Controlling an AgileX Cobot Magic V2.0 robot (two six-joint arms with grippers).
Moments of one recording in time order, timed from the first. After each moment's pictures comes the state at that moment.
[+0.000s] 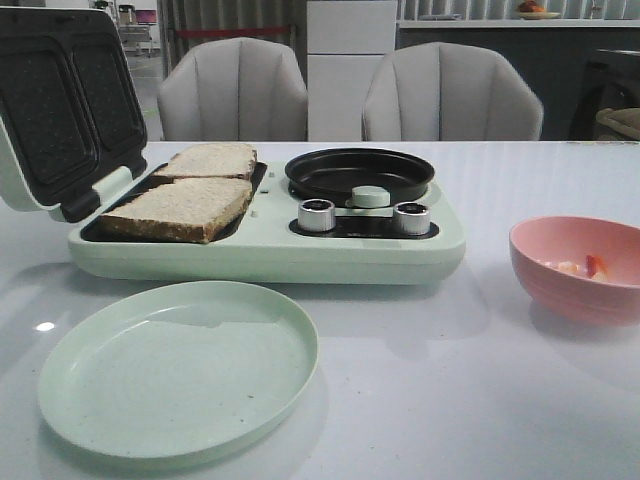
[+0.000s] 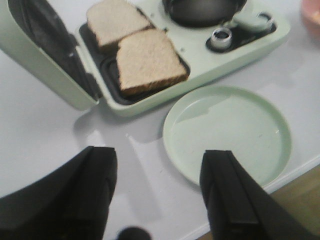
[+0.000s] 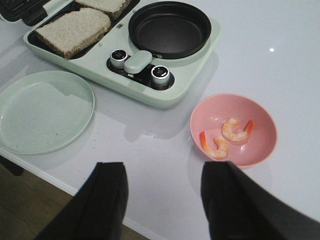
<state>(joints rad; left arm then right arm) -0.56 0.68 -0.73 0.21 0.81 -0.06 0.41 0.56 -0.77 0.00 0.82 0.04</state>
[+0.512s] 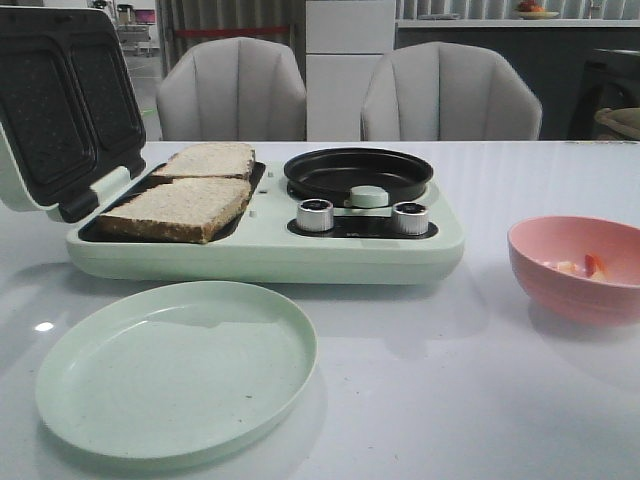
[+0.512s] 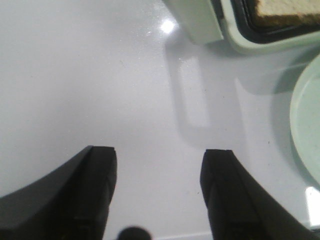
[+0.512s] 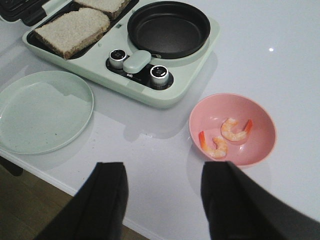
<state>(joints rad) -0.08 1.21 -1.04 0.10 0.92 0.08 0.41 0.56 -0.77 0.00 0.82 0.04</state>
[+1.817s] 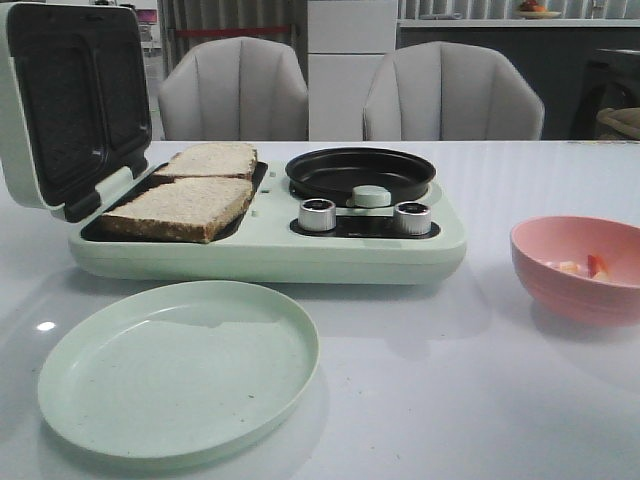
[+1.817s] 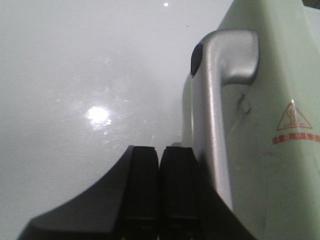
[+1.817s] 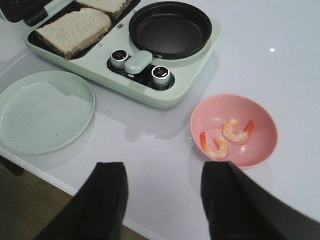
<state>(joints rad) 0.07 1.70 -1.45 -0.52 0.57 0.33 0.41 0.56 -0.77 0.00 0.82 0.04</state>
